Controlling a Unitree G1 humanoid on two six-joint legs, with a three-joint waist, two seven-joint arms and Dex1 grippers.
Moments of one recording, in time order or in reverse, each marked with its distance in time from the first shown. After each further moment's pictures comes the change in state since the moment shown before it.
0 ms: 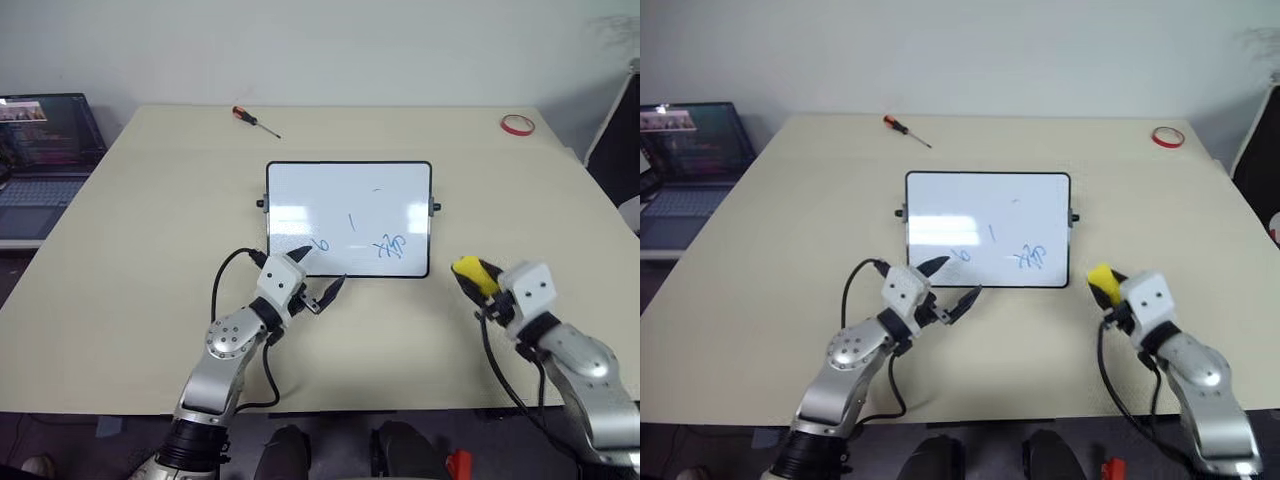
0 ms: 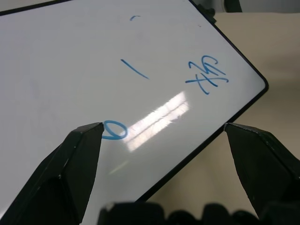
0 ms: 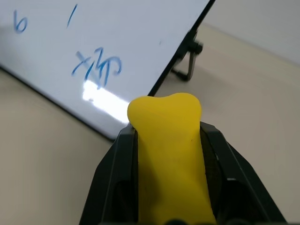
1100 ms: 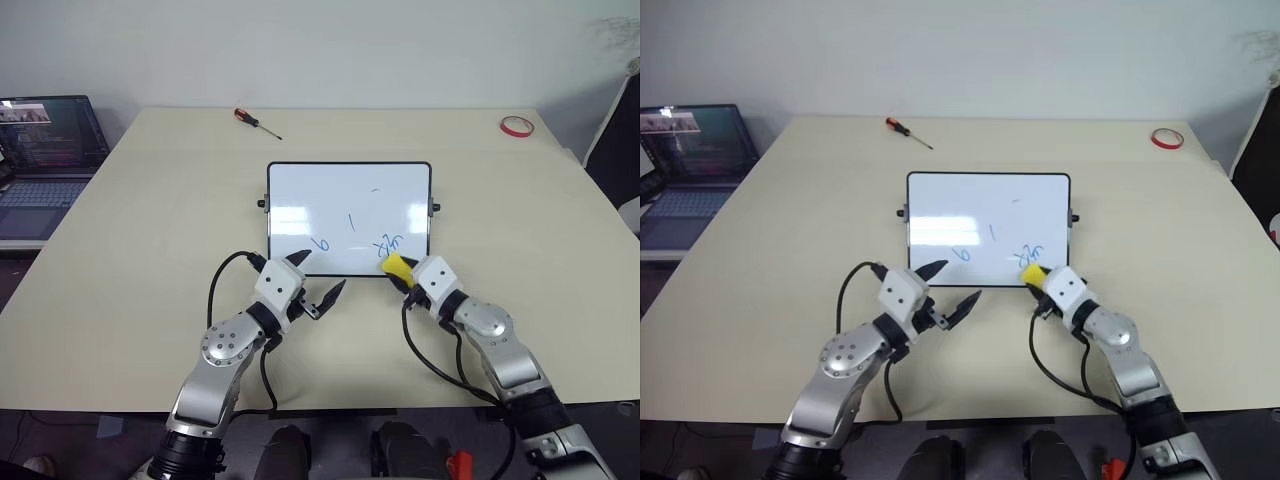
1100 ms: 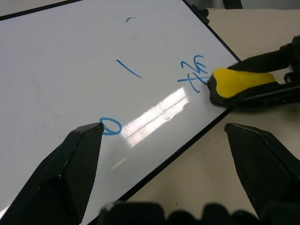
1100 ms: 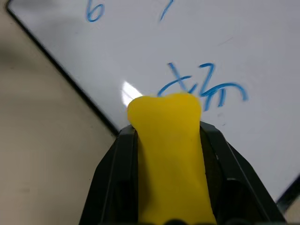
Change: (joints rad) left arm 0.044 0.024 -0.002 -0.104 0.000 0.073 0.023; right arm -0.282 0.095 0.263 0.483 -0.200 -0.270 -0.011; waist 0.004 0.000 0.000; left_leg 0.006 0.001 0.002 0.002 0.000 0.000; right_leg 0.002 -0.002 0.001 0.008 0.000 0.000
